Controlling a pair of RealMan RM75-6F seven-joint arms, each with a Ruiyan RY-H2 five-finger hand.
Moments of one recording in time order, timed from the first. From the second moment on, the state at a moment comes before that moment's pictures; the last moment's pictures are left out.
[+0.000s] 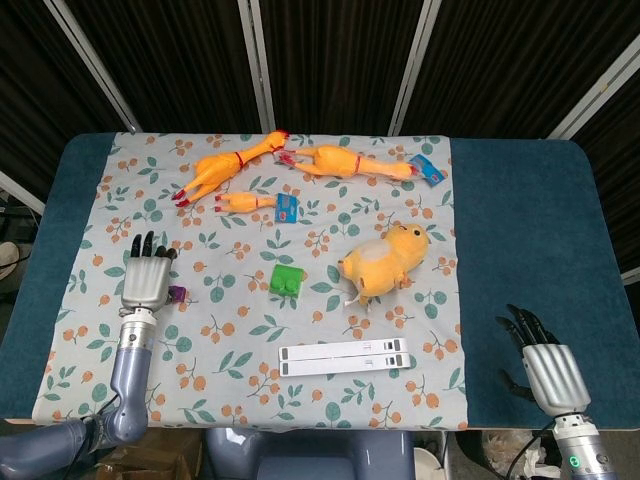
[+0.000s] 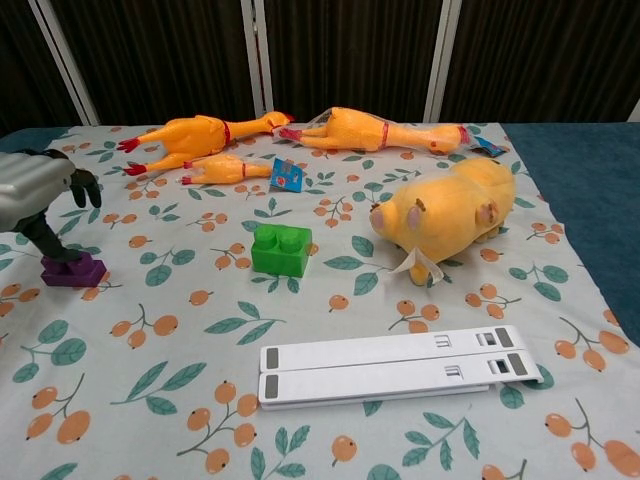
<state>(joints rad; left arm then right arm) -0.55 -1.67 -0.26 -1.40 0.92 1.23 0.84 0.10 -1.16 -0.01 -1.72 -1.54 1.39 -0.13</state>
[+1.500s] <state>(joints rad) -0.54 -1.69 -0.16 -1.38 0.96 1.25 0.79 0.10 -1.16 -0.01 -1.73 -1.52 1.38 -0.15</state>
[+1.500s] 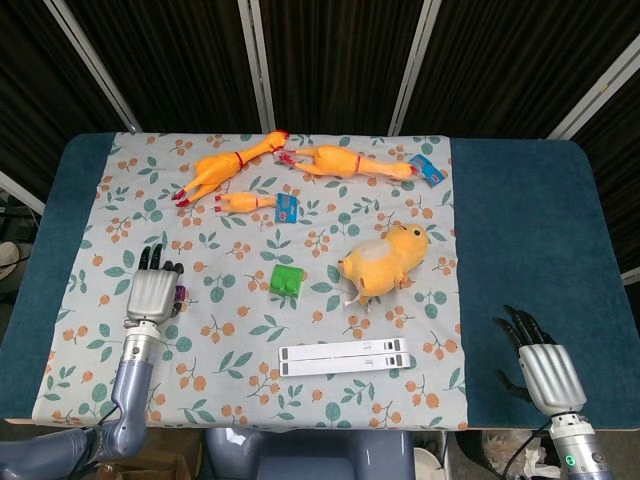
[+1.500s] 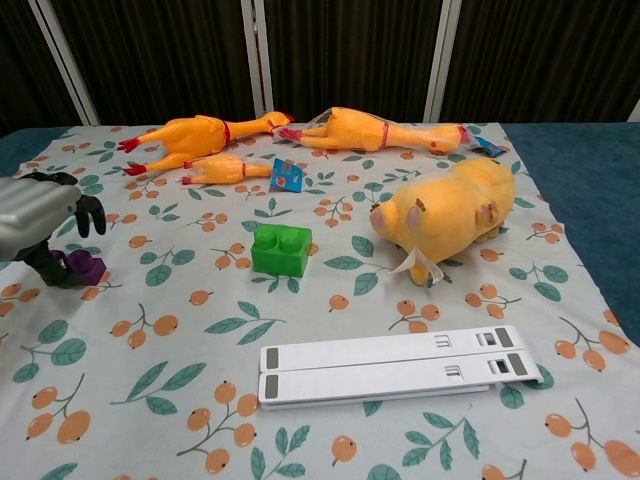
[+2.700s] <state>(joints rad) -0.53 -1.74 -0.14 -1.29 0.95 1.25 0.84 0.10 -1.17 -0.01 -1.73 -1.52 1.37 -0.16</state>
